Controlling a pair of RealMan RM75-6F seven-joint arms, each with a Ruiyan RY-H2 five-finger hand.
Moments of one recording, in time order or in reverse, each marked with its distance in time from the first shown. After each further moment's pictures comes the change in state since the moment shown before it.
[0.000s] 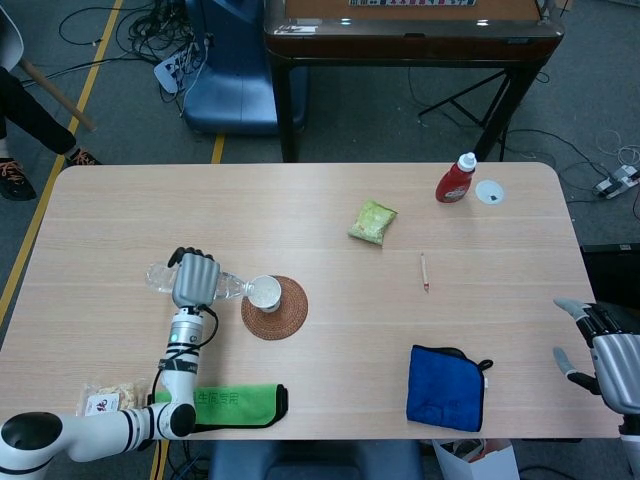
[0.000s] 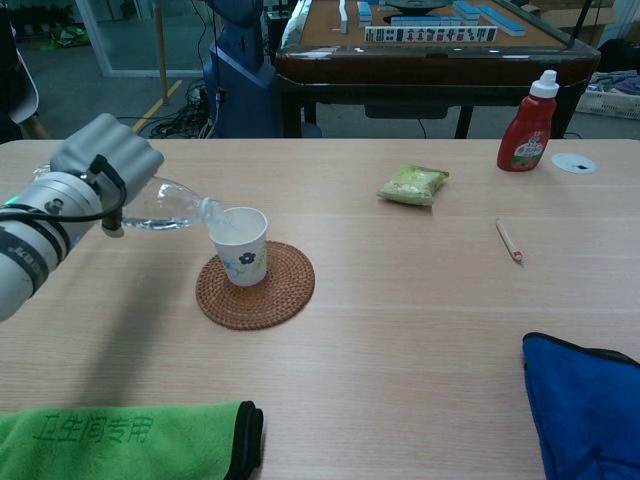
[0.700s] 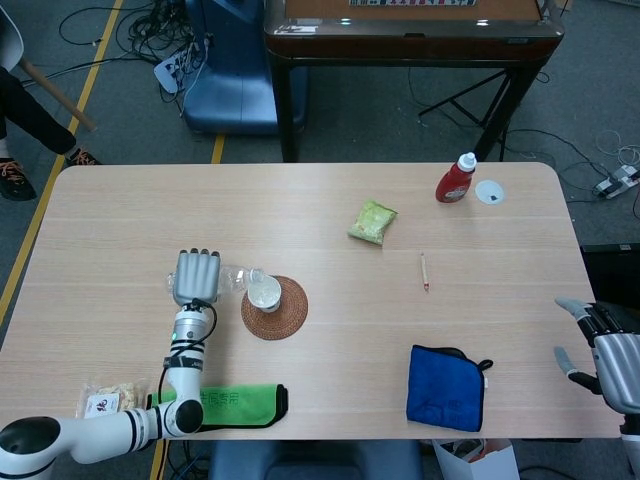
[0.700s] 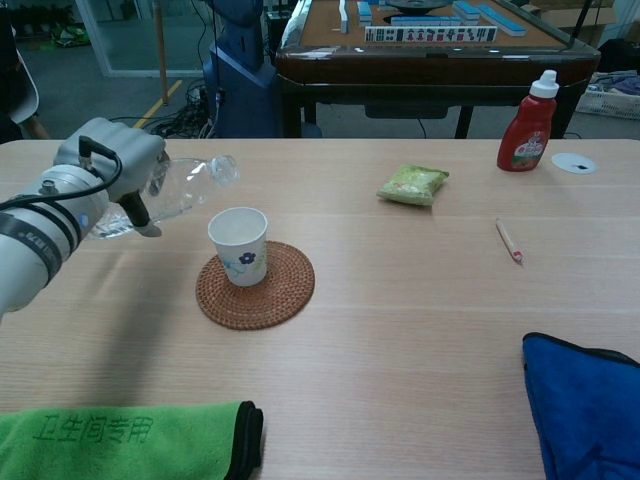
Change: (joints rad) left arm 0.028 -0.024 -0.116 -0.035 -0.019 -0.019 -0.328; right arm -0.001 0.002 0.001 0.000 0.001 0.002 0.006
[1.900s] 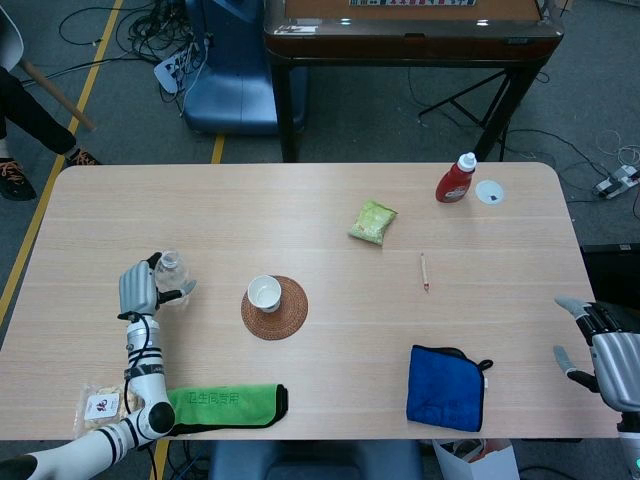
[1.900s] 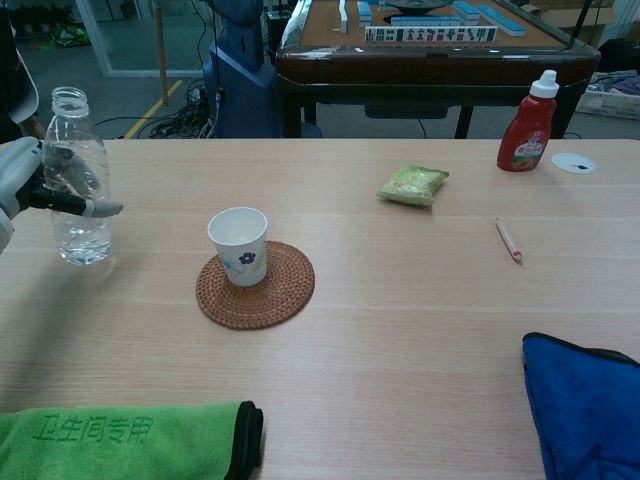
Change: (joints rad) left arm 0.229 -0.035 -0.114 0.212 0.136 -0.051 -0.977; right arm 0.004 -0.014 0.006 0.000 0.020 -0.012 -0.028
